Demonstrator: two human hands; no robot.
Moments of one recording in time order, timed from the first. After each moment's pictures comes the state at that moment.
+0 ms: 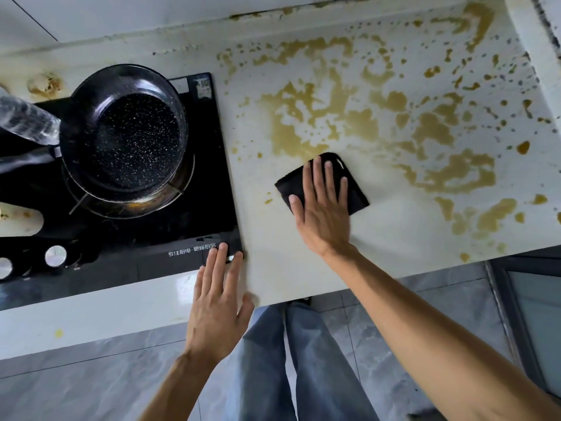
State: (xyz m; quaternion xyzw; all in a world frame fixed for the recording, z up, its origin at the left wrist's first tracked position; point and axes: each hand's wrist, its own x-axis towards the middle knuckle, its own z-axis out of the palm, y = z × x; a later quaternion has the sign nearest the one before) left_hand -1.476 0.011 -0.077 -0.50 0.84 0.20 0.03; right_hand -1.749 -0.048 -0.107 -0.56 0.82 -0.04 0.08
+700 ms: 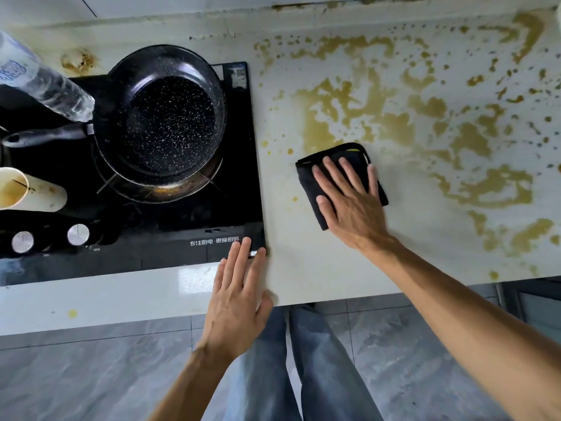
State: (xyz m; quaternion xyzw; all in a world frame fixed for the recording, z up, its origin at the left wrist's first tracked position) left_hand -1.474 0.008 -0.081 -0.50 0.84 0.20 0.01; right_hand -1.777 -0.059 -0.107 -0.69 0.73 -0.03 0.04
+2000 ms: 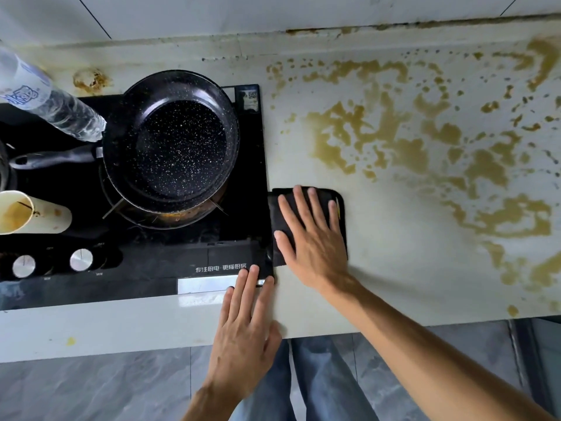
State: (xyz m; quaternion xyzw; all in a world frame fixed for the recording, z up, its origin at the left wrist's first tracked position) left_hand -1.470 0.016 -0.095 -0.50 0.85 0.19 -0.01; right_hand -1.684 -0.078 -0.104 -0.69 0.72 -0.05 0.07
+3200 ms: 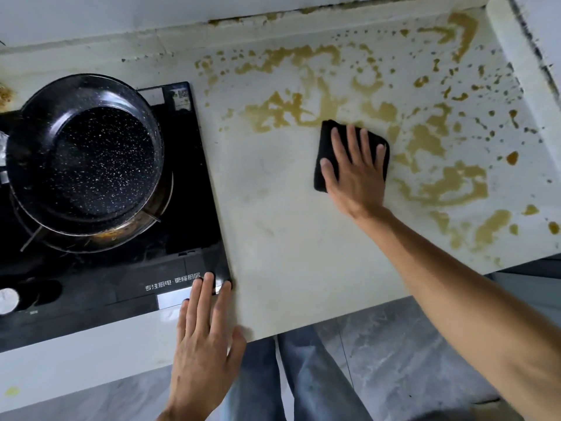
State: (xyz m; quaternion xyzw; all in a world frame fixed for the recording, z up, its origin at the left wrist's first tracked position) left_hand -1.475 0.014 -0.089 -0.51 0.84 0.20 -0.01; right_hand -1.853 -0.106 -0.094 -0.52 0.85 -0.03 0.04
